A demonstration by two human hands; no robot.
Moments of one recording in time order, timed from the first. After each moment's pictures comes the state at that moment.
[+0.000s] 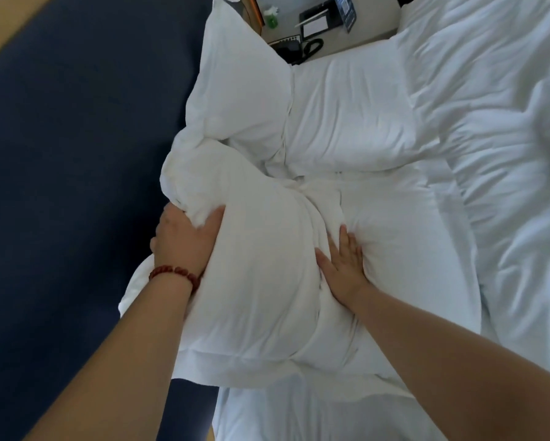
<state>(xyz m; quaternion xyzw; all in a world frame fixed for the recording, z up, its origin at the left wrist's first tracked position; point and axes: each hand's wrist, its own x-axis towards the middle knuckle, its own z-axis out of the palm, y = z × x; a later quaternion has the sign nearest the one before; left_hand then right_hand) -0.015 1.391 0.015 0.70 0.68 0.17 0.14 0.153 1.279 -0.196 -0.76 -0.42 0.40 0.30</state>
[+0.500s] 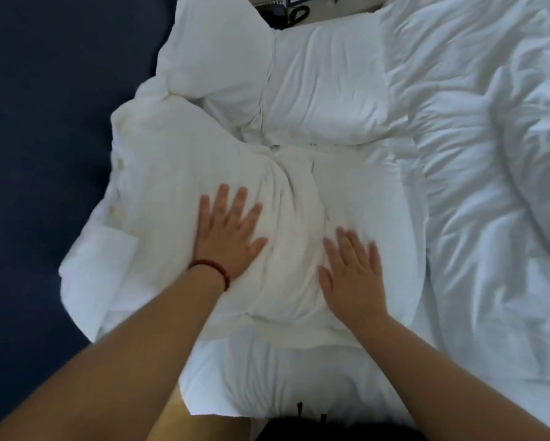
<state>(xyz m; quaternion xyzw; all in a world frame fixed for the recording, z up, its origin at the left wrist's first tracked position) 0.001 1.322 -0.084 0.88 0.38 -0.19 -0.19 0.154 1.150 -0.178 -0.82 -0.52 0.12 0.21</state>
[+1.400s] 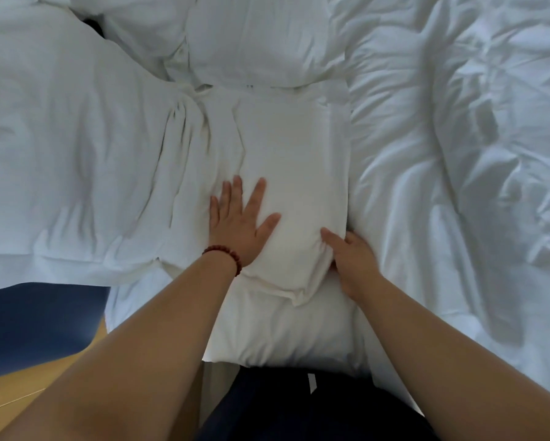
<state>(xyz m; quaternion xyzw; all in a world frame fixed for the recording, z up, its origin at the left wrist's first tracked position) 0.099 1.192 -0.173 0.86 0.47 -0.13 0.13 0.249 1.049 -0.215 -0.65 0.01 0.54 0.53</state>
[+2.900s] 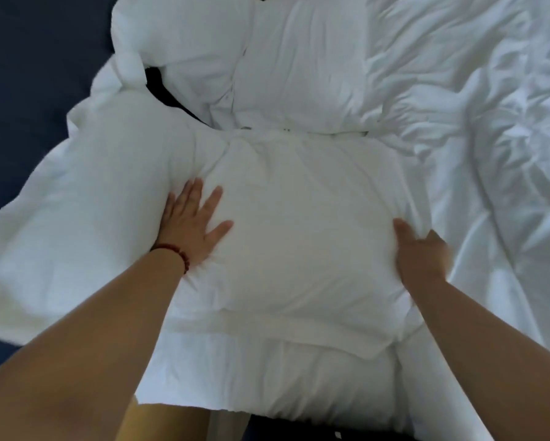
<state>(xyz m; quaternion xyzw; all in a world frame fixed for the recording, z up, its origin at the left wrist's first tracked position) 0.004 1.332 -0.122 0.87 0.47 -0.17 -0.02 0.313 1.111 -0.183 -0.88 -0.02 0.26 0.40</state>
